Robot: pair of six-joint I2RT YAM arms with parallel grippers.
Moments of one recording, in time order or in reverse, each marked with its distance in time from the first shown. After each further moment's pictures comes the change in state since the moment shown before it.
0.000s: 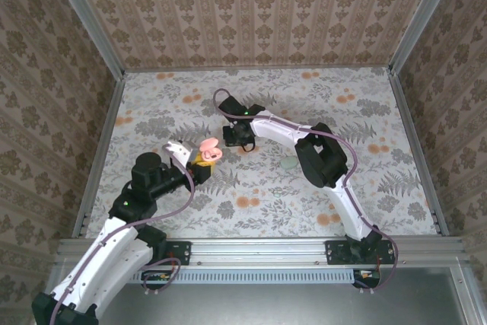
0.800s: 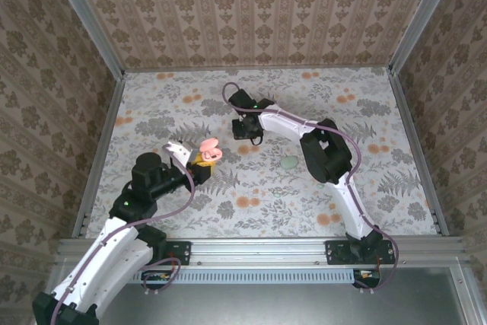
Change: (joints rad) left arm 0.007 0.004 -0.007 0.008 0.008 0.000; right arm -0.082 -0.003 -0.014 0.014 0.023 -0.064
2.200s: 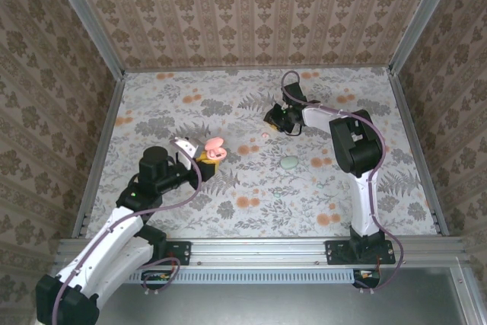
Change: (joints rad) left arm 0.006 0.130 0.000 0.076 0.040 0.000; right arm -0.300 -0.145 -0.389 0.419 -0.313 0.311
